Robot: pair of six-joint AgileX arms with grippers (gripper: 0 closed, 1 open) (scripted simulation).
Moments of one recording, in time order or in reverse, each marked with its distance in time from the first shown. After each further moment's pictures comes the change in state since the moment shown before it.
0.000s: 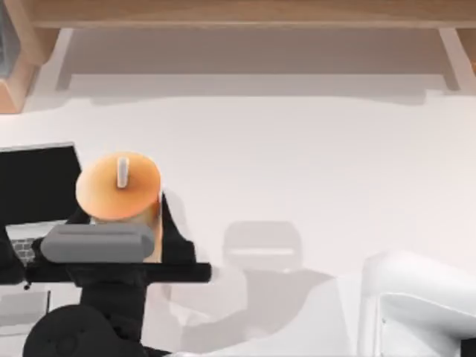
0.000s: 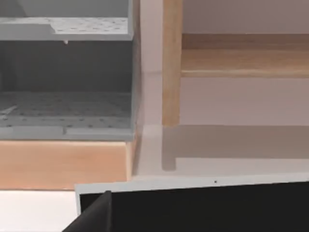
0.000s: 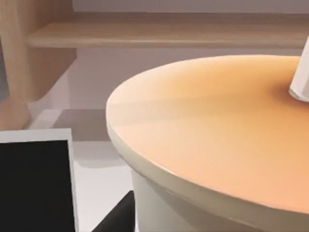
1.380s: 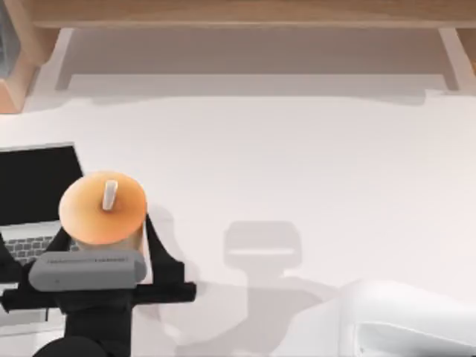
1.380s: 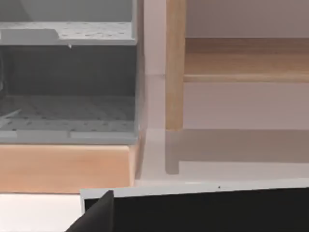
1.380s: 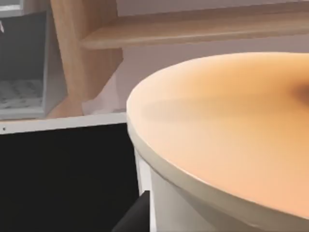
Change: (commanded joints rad) left arm 0.000 0.000 0.000 0.000 0.000 0.000; right arm 0.035 0.031 0.000 0.098 -0.053 0.036
